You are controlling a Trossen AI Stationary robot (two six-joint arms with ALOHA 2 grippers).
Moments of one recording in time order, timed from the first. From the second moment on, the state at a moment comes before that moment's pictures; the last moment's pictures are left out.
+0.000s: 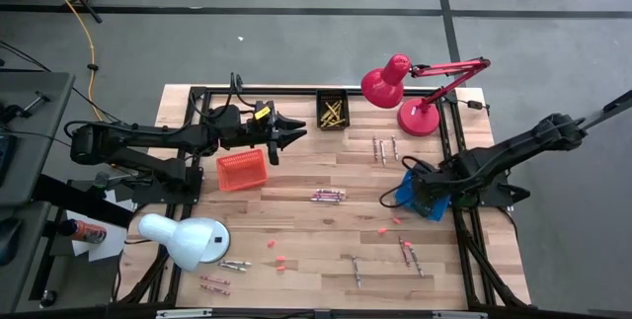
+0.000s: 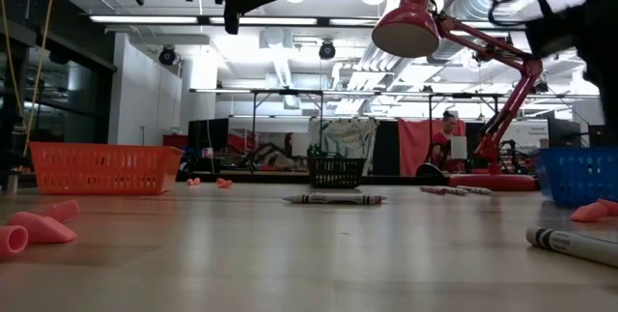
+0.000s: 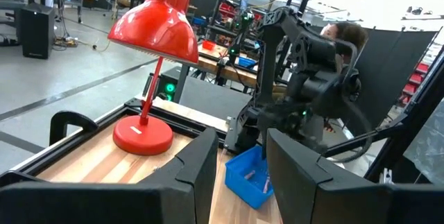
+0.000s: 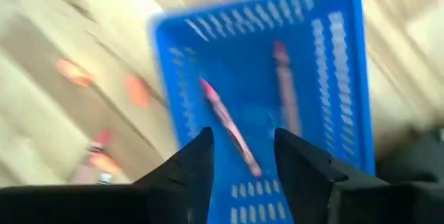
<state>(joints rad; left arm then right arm) 0.19 1.18 0.69 0.51 0.03 -0.29 0.35 0.97 0.70 -1.10 0.07 1.05</state>
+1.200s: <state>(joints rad) 0.13 1.18 0.69 0.48 0.03 -0.14 -0.05 1.22 0.76 0.33 0.01 0.24</state>
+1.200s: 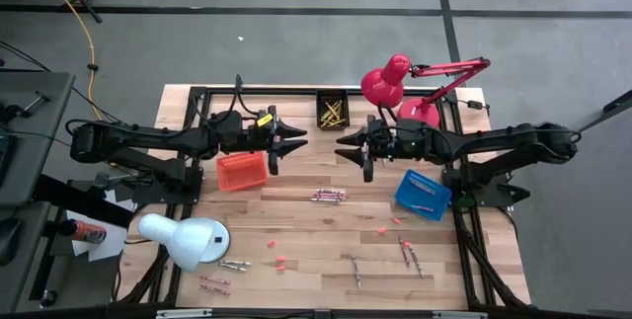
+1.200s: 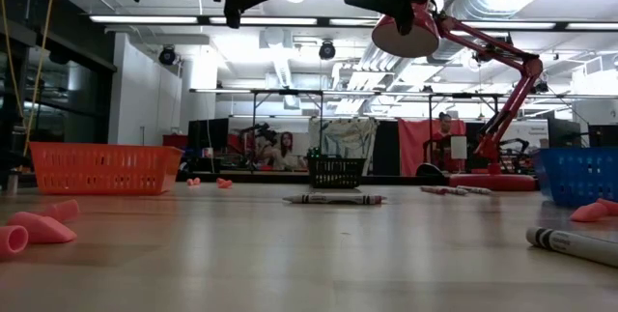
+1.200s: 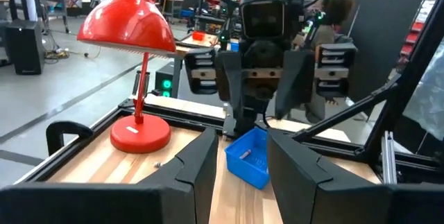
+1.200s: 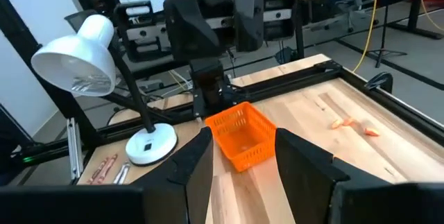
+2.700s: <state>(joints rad) -0.03 1.94 1.00 0.14 0.04 -0.08 -0.15 0.95 0.76 -0.01 0.05 0.25</state>
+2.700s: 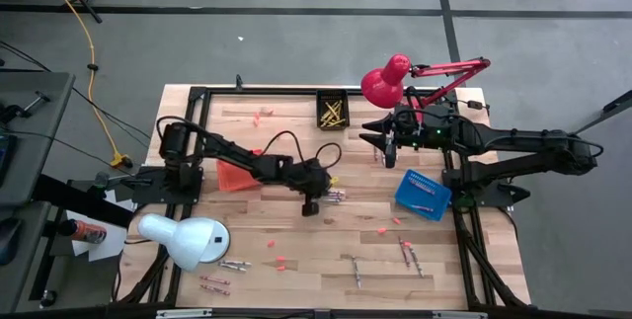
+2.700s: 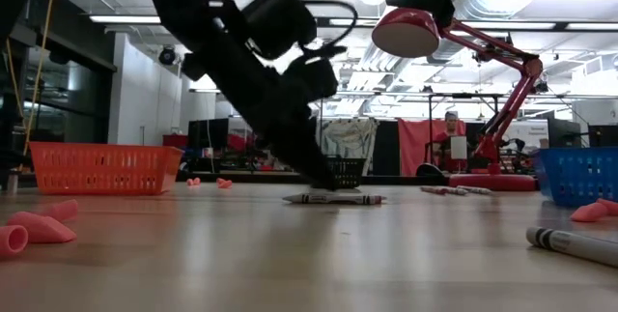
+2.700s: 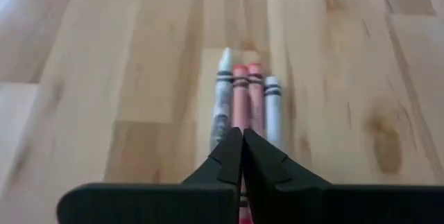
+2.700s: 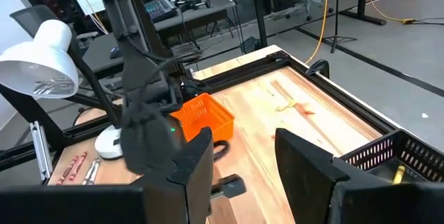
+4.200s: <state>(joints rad) 0.00 1.95 1.00 0.18 0.01 0.04 -0.15 0.95 0.76 -0.03 0.05 0.25</state>
